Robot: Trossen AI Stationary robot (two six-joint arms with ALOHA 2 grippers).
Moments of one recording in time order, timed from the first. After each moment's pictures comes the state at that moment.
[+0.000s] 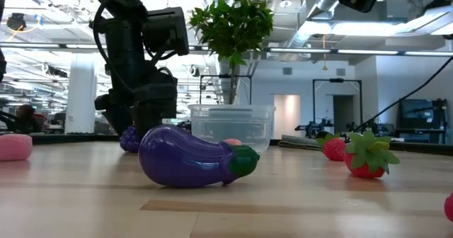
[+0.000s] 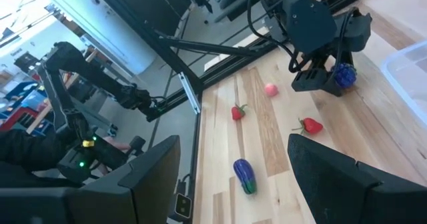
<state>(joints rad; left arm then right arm) 0.03 1.65 0.88 -0.58 -0.14 -0.82 0.19 0.85 0.78 -0.22 -0.10 0.60</state>
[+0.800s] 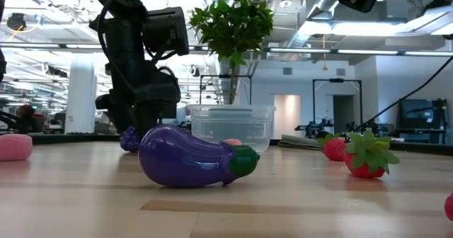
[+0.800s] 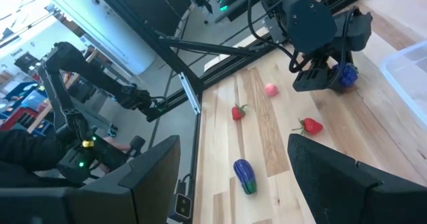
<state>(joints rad) 0.03 1.65 0.88 -0.58 -0.16 -0.81 0.19 0.85 0.78 -0.22 -0.10 0.60</state>
